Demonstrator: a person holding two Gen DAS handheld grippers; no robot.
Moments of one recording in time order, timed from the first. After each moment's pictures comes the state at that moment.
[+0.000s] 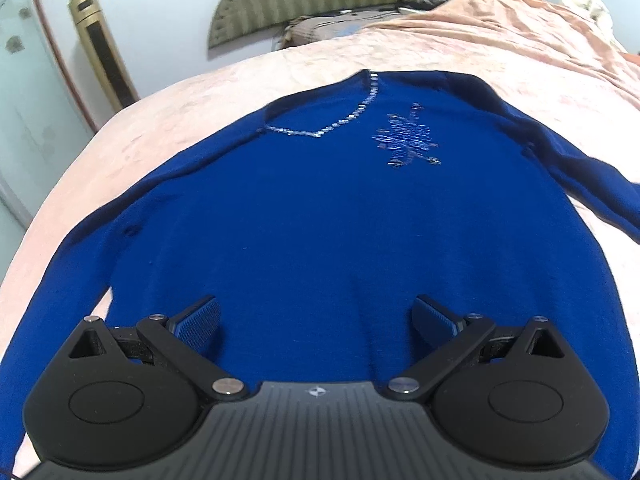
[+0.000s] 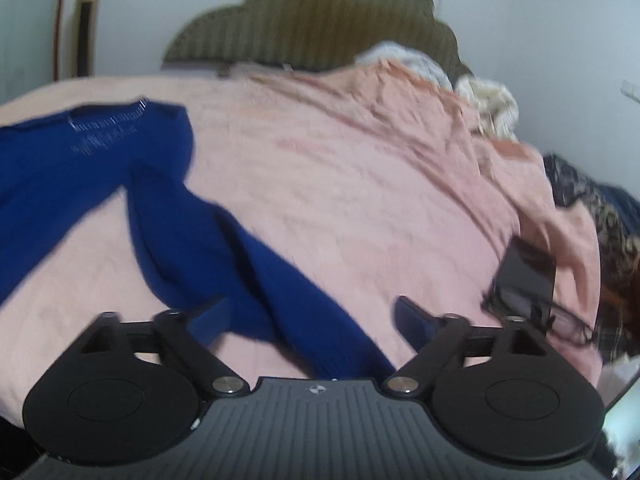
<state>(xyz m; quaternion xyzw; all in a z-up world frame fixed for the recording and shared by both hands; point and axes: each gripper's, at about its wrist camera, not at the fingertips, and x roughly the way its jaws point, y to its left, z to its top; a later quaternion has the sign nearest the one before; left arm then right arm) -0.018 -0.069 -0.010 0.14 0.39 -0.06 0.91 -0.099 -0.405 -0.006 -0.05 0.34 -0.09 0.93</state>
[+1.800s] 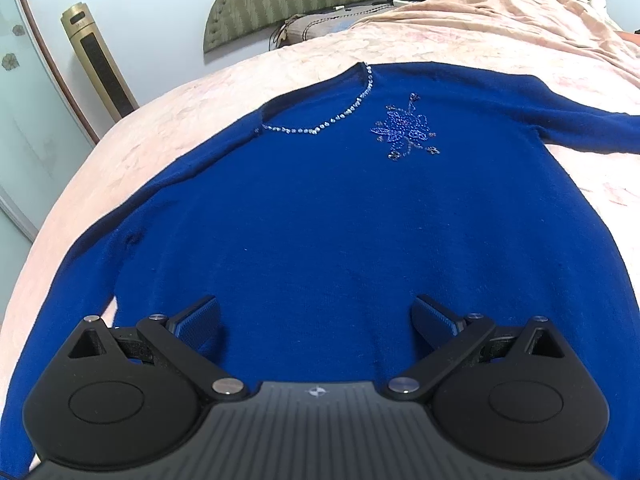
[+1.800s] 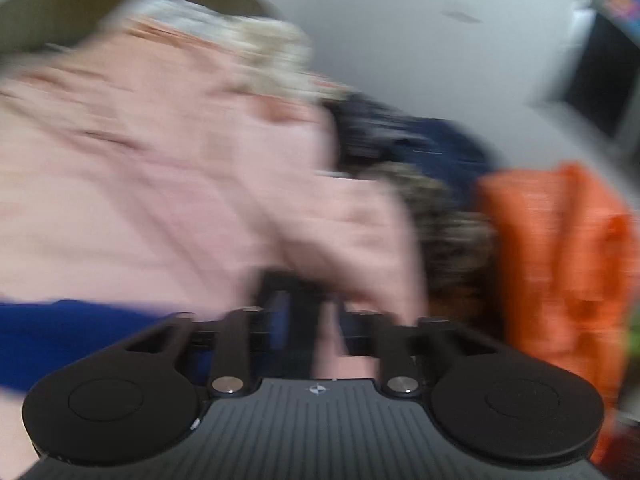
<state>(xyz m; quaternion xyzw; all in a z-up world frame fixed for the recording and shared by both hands) -0.017 -0.070 -0.014 0.17 0.39 -0.05 0.90 -0.013 -0.599 0.035 -0.03 0.37 -0.44 0.82</state>
